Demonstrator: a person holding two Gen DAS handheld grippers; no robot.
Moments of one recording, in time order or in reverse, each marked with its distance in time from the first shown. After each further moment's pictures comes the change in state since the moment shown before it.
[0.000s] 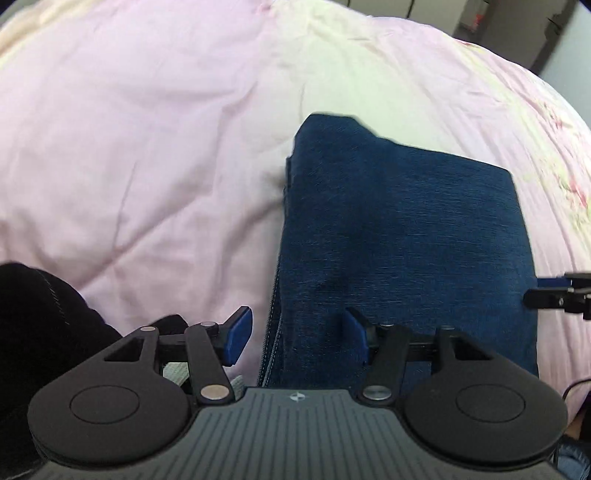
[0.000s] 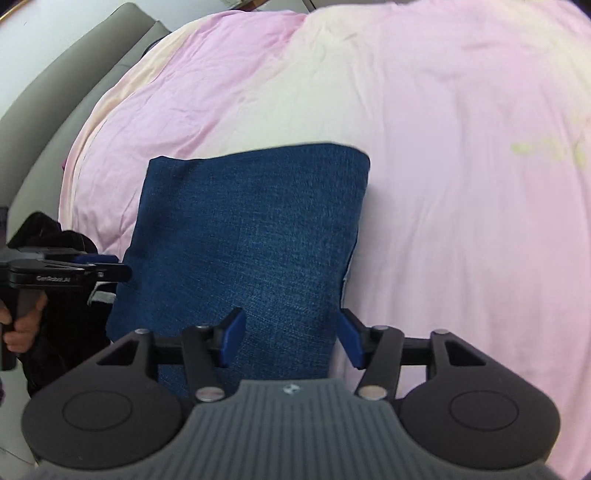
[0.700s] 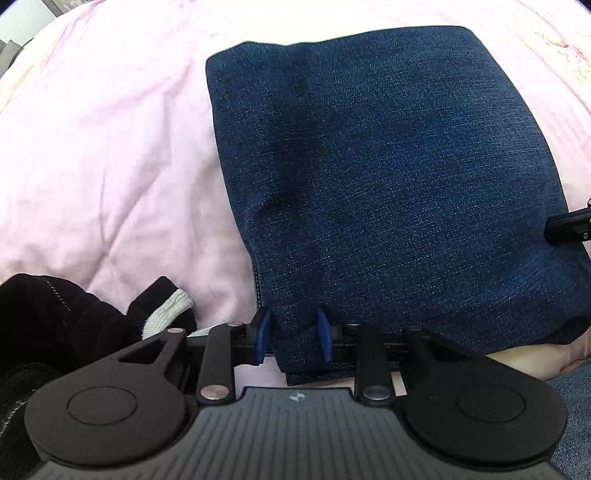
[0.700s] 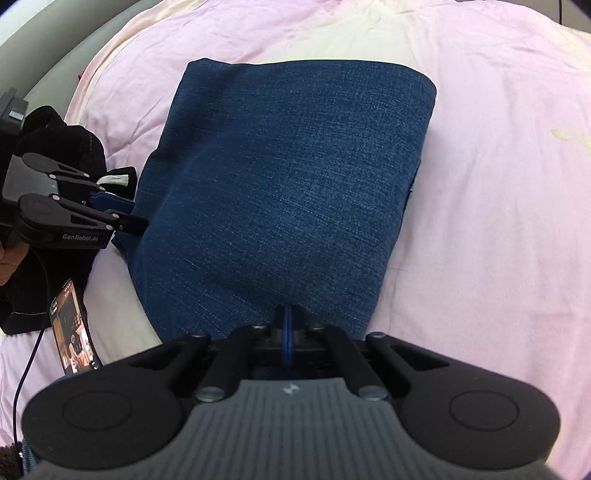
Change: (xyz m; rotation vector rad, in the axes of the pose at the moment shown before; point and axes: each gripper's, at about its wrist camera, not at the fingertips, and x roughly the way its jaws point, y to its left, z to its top) left arm 0.006 -0.065 -0.051 0.359 0.095 0.237; right arm 0.012 0.050 -0.066 -0.224 0.091 -0.088
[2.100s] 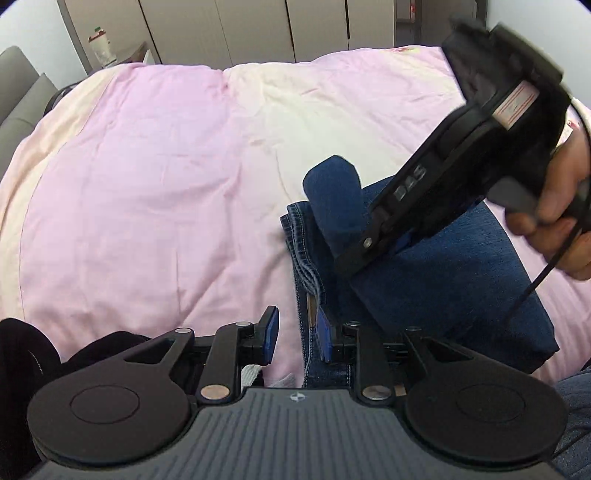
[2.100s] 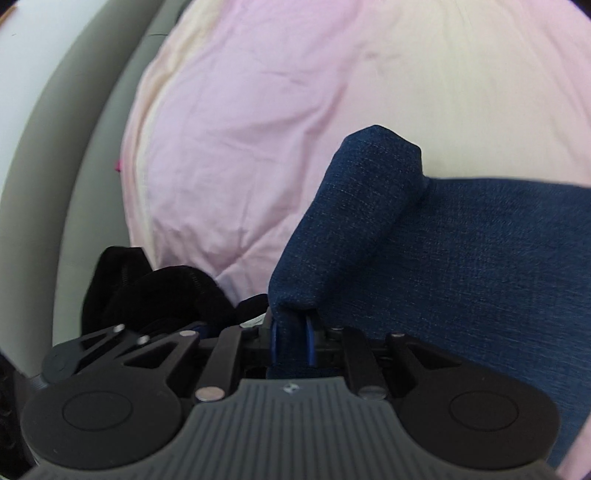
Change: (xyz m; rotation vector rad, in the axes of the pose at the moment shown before) left arm -0.088 0.064 0.000 -0.054 -0.279 -0.092; right arm 0.054 0.069 0.175 0.334 0.134 0.316
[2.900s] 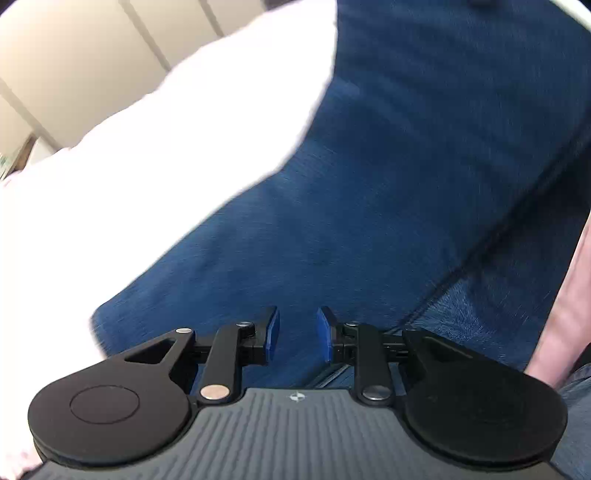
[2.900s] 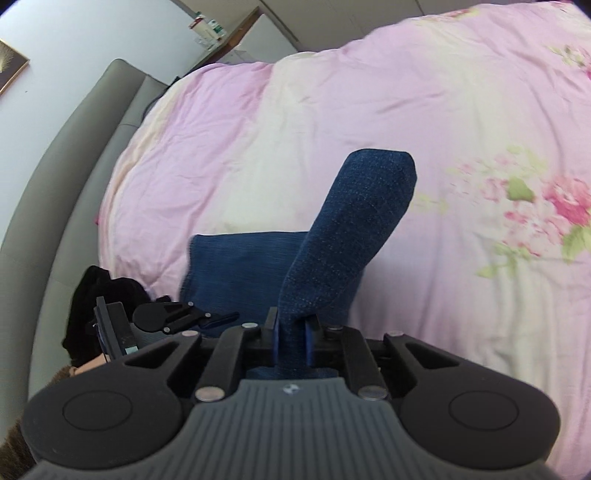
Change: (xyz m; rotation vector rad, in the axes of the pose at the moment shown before) left arm 0.061 -0.195 0.036 0.364 0.007 -0.048; right arm -0.308 -0.152 -0.095 -0.050 -0.249 -0.130
